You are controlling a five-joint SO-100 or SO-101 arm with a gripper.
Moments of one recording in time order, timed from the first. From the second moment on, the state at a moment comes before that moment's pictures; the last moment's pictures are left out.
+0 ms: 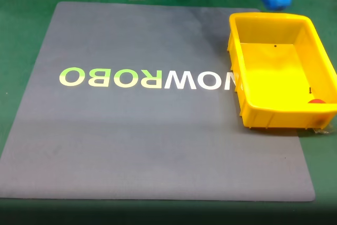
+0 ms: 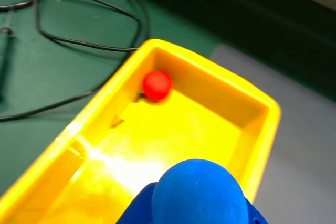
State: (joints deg) arm -26.2 108.8 107.7 31.5 -93.3
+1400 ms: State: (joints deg) arm -27.4 106.2 104.8 33.4 -89.6
